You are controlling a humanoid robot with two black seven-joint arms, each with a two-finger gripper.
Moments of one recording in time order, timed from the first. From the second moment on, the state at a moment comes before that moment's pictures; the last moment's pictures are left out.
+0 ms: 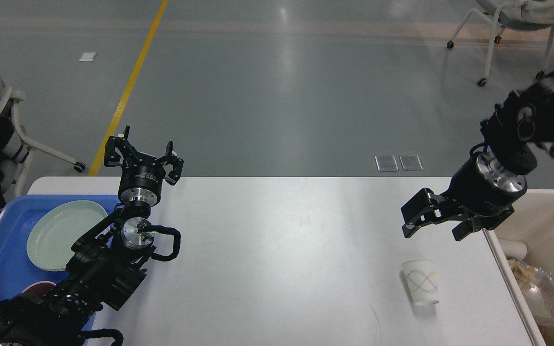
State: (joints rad) left arm -0.71 -0.01 -1.04 -0.38 -0.06 -0.34 -0.49; right arm 1.97 -0.47 -1.18 1.42 -0.33 0.69 0.05
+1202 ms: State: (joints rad) left arm -0.71 -0.01 -1.04 -0.38 -0.06 -0.34 -0.49; right arm 1.35 -0.28 -1.17 1.16 -0.33 0.26 0.03
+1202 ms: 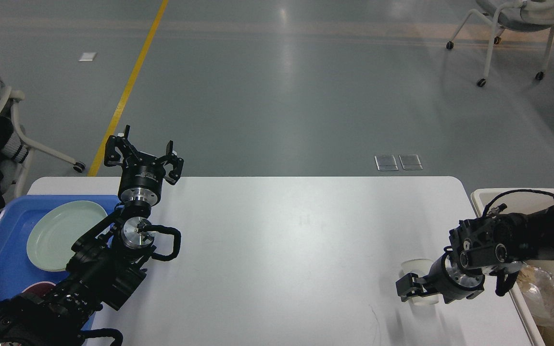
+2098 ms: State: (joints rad) left arm -0.71 -0.01 -1.04 -0.38 -0.06 -0.34 -0.49; right arm 1.27 -0.26 -1.17 1.09 -0.32 0.16 0.03
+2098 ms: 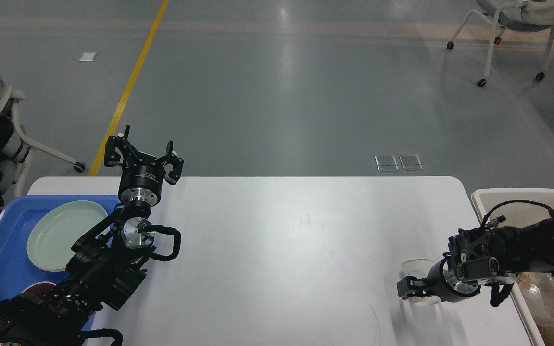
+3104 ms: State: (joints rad) left arm -0.71 -0.01 -1.04 -0.38 -0.06 -0.34 -0.49; right arm 1.28 -0.27 -1.18 1.09 -0.32 0.17 0.02
